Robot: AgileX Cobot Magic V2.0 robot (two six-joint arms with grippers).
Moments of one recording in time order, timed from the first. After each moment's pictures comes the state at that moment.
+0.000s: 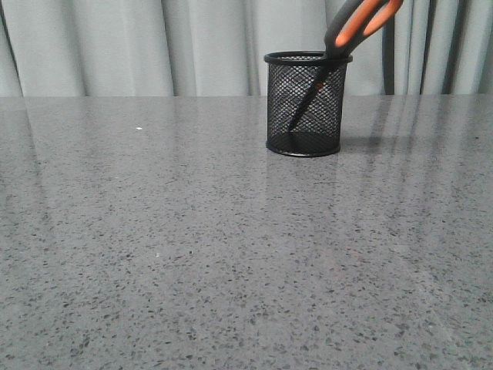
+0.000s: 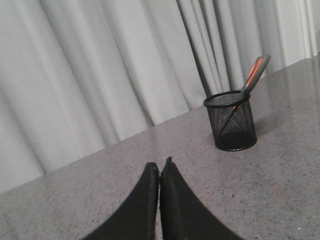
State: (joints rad) left arm -0.55 0.04 -0.25 0.16 0.23 0.08; right arm 0.06 0.08 -0.27 0.73 0.39 -0.53
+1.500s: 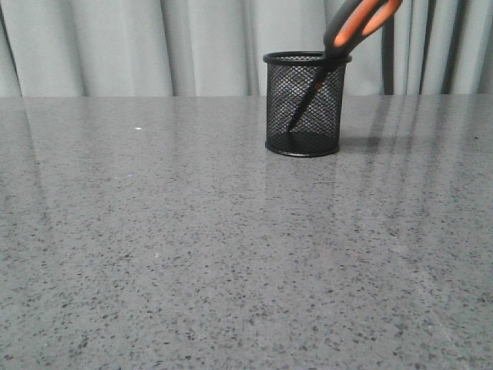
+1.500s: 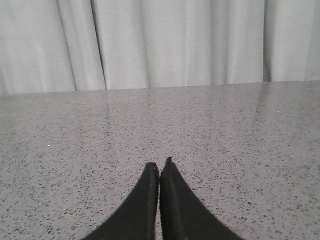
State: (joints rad) left arm -0.07 0.00 0.00 -0.06 0.09 0.08; right arm 0.06 0.08 -0.27 0.73 0.39 -0.53
